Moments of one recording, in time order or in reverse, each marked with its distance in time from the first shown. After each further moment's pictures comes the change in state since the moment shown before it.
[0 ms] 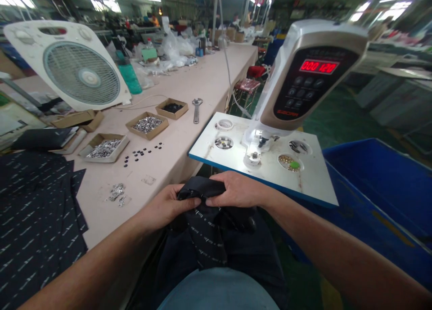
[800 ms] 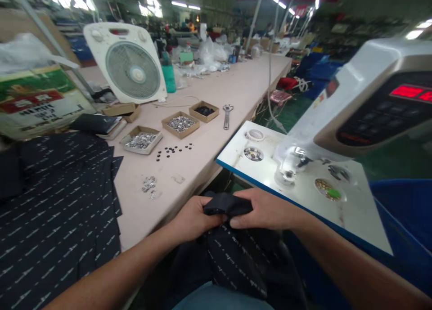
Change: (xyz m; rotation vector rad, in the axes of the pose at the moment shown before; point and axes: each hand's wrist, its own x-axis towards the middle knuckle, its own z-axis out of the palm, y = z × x) left_hand -0.009 -0.029 -0.015 0.135 0.159 0.153; right_hand 0.026 -0.017 0.011 0.059 -0.206 0.114
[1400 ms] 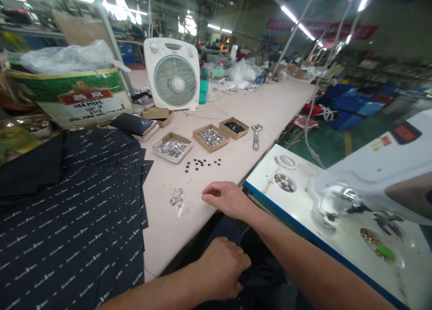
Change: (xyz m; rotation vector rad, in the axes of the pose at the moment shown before) left_hand 0.004 -0.072 -0.010 1.107 -0.096 0.441; right_hand 0.182 -0.049 0.050 -0.076 0.212 -0.143
